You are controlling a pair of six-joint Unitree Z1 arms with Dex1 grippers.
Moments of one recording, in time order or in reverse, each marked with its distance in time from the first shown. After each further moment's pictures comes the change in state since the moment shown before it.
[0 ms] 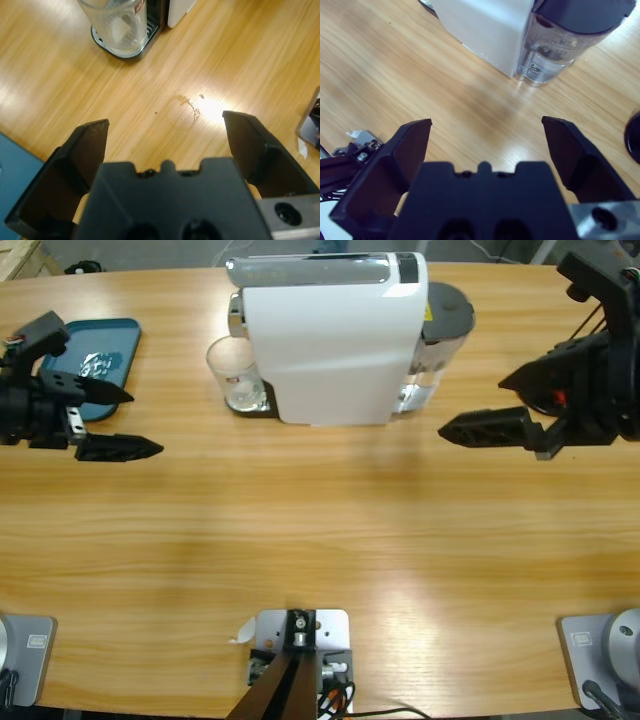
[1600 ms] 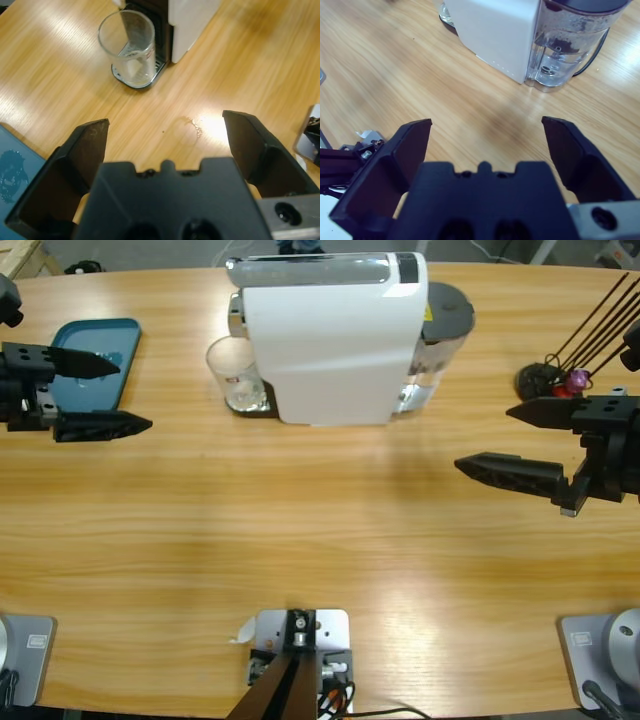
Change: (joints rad) arm 0 0.029 -0.062 0.022 -0.089 -0.025 -0.003; arm 1 0.001 -0.200 0.339 -0.341 0.039 0.000
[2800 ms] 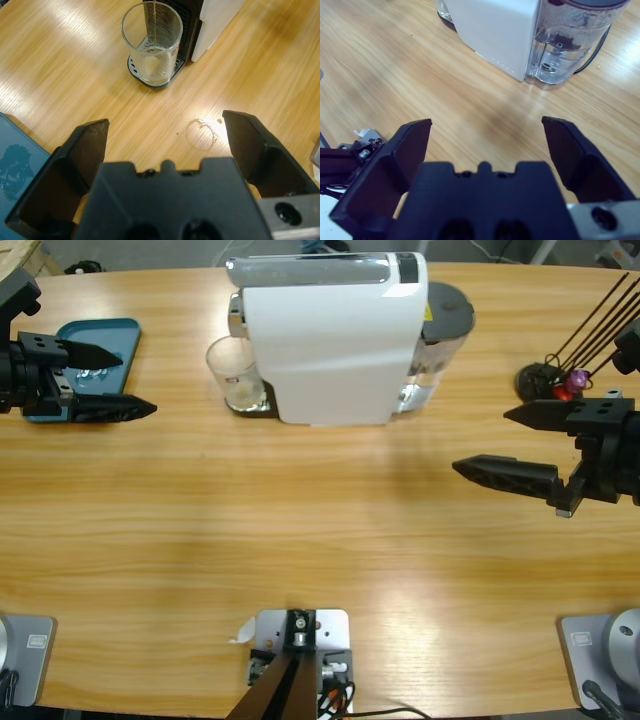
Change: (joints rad) arm 0 0.048 0.060 -0.006 -0.041 -0.003 0.000; arm 1 0.000 0.012 0.002 0.000 0.000 0.000
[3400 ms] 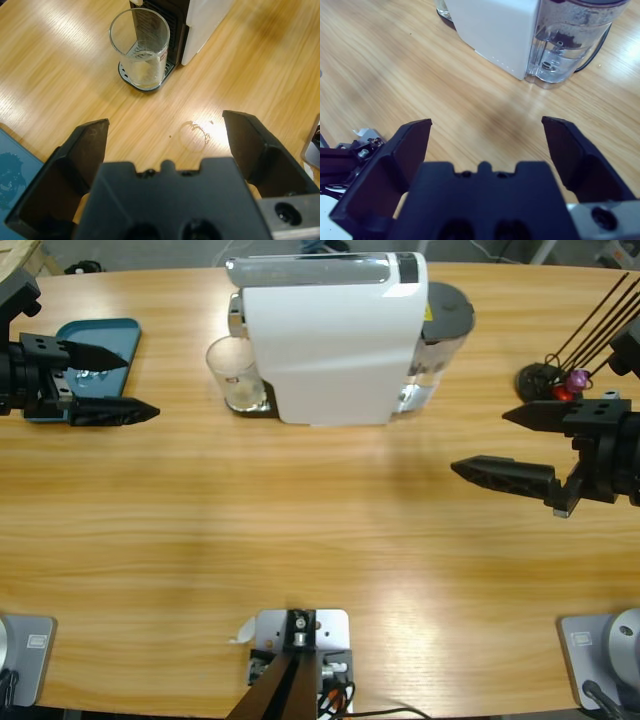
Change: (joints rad) arm 0 0.000 0.000 0.000 0.000 -0.043 0.013; arm 1 0.000 0.007 0.000 0.000 0.000 0.000
